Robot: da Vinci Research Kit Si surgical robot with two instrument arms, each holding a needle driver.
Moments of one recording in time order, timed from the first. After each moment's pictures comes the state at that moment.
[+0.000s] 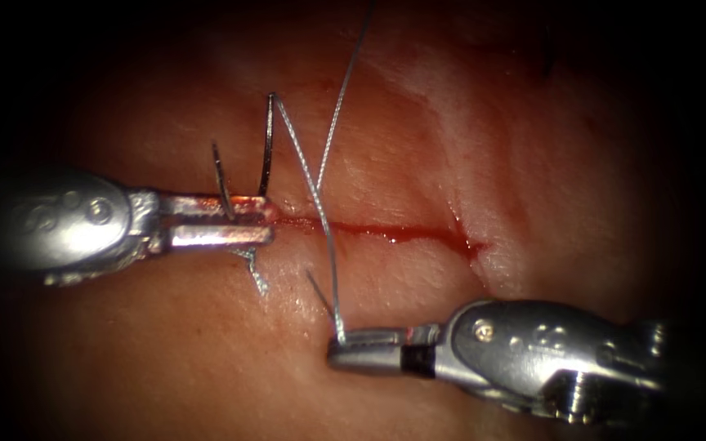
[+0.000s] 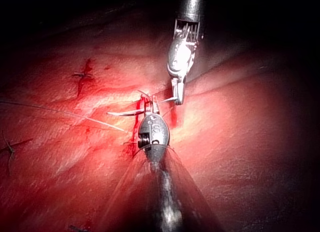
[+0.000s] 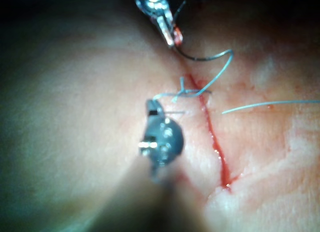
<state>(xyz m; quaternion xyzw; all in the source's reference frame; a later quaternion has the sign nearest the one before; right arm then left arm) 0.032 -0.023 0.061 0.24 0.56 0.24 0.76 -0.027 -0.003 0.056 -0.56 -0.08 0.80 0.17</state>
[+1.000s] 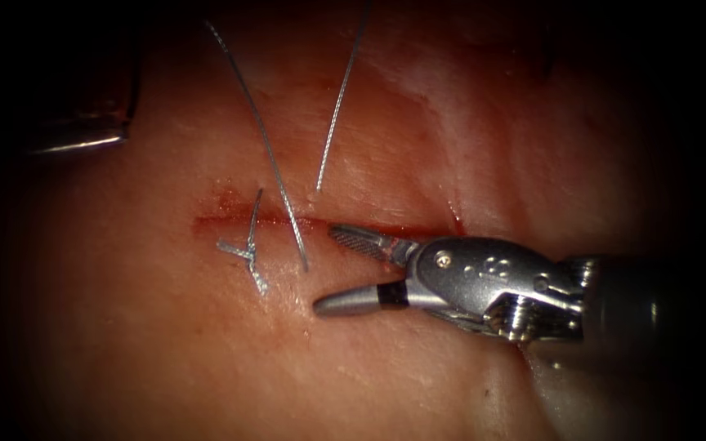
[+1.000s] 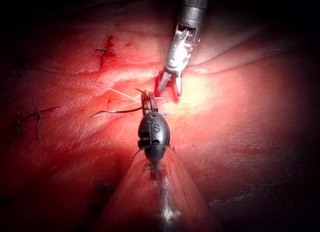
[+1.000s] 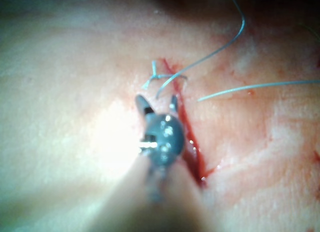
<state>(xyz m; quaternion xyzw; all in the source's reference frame) 0.033 -0.020 0.072 0.14 0.56 0.27 0.77 -0.018 0.001 0.055 -0.55 -0.02 0.80 0.22</state>
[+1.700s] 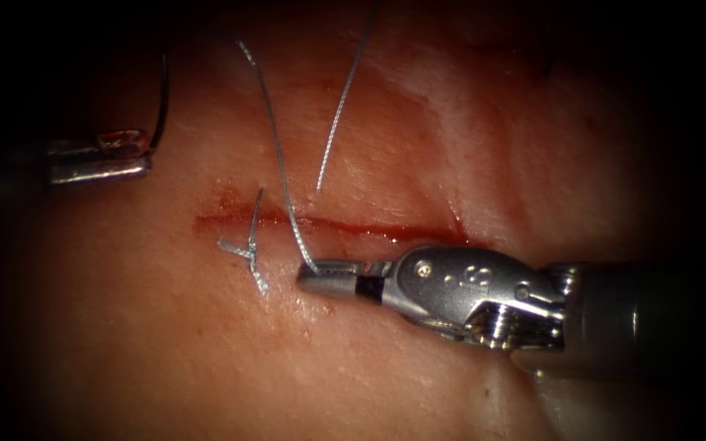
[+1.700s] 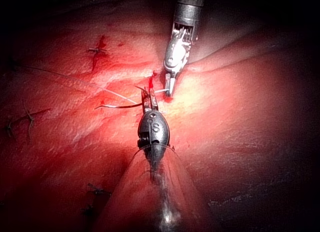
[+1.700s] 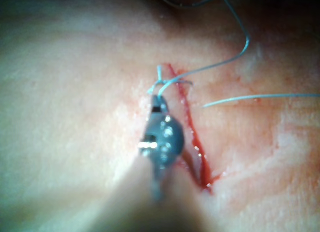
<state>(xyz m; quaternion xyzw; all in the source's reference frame) 0.032 -0.022 0.070 0.19 0.55 0.22 0.78 -0.019 0.000 0.056 -0.59 -0.05 0.78 0.19</state>
